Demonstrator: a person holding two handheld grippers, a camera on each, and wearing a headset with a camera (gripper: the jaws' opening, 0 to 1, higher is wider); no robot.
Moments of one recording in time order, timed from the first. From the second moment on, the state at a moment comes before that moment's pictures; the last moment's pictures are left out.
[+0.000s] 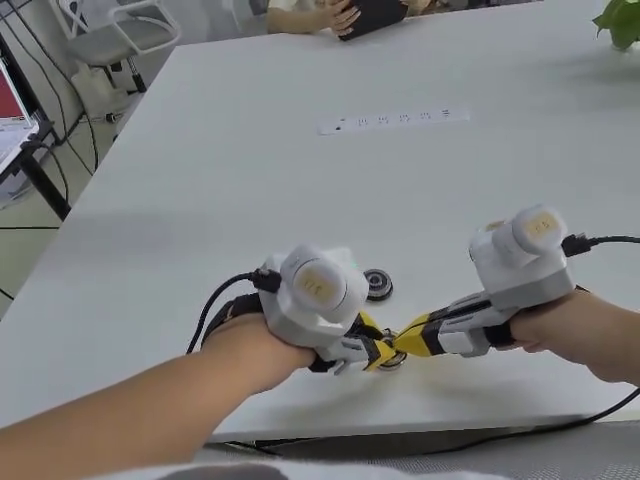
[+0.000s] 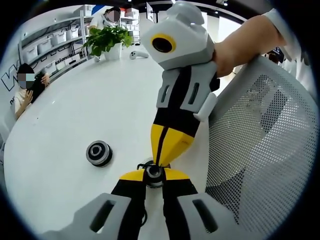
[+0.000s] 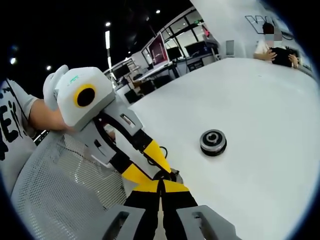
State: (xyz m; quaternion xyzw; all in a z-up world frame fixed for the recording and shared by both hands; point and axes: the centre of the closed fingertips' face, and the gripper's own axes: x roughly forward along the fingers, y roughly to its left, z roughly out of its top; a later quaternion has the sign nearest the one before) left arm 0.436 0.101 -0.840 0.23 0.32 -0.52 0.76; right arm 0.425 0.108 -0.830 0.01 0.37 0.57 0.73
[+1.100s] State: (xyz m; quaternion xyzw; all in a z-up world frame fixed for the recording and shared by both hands) left arm 0.433 0.100 -0.839 0.22 0.31 -0.53 0.75; right arm 0.430 0.097 -0.833 0.03 0.37 0.55 0.75
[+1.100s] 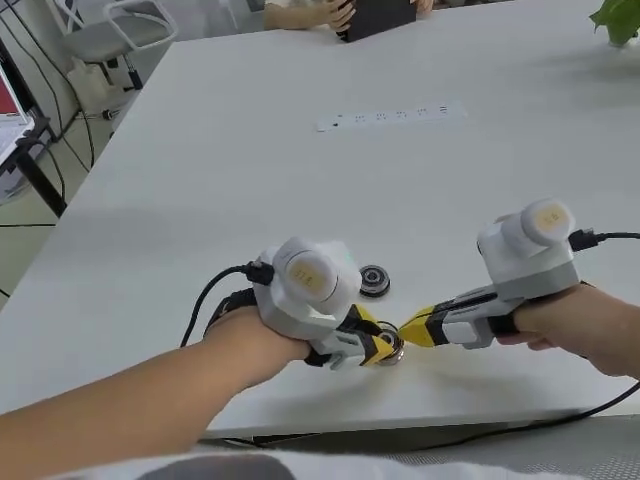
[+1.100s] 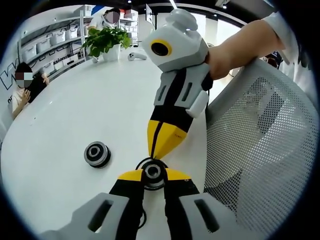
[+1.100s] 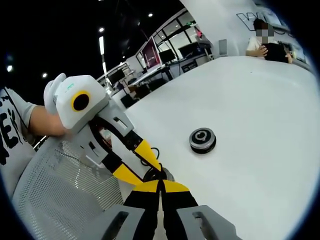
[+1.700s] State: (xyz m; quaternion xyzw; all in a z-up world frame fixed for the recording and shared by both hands) left arm 0.432 0.104 -0.808 0.19 0.29 -0.54 0.76; right arm 0.434 0.098 -0.826 0.04 0.37 0.55 0.75
